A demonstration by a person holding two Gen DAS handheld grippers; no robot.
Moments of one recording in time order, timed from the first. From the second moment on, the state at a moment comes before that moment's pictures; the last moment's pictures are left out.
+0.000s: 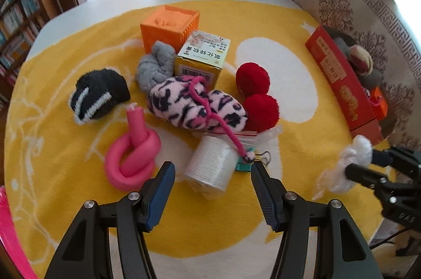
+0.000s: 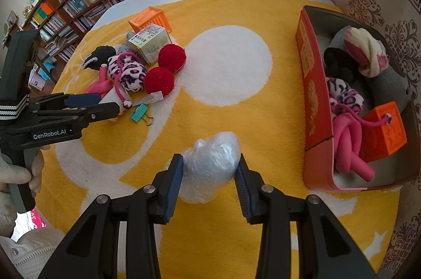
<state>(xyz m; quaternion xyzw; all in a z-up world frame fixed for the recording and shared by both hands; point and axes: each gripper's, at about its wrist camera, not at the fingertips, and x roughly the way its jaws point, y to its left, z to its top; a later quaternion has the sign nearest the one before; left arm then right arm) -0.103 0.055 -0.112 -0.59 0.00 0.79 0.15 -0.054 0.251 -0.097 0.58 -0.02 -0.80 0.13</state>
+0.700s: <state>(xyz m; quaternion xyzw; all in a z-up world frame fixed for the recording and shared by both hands) -0.093 0.053 -0.127 -0.62 -0.04 0.77 0.16 -0.051 0.262 -0.087 0.57 -0.03 -0.81 0.13</state>
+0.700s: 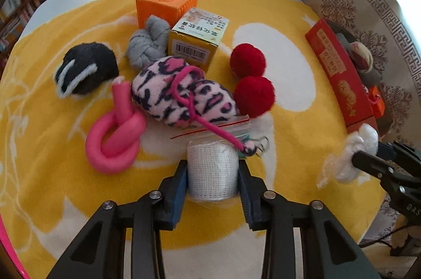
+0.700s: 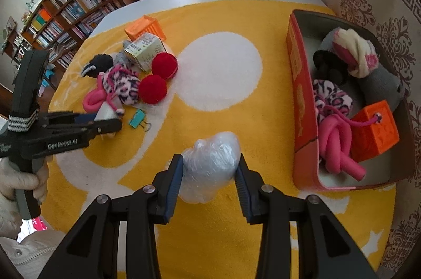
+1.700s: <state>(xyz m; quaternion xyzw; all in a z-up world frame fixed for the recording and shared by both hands) -0.082 0.199 -0.053 -0.56 -0.05 0.78 0.26 -0.046 0.398 -0.030 0.50 -0.09 -0.86 0.06</state>
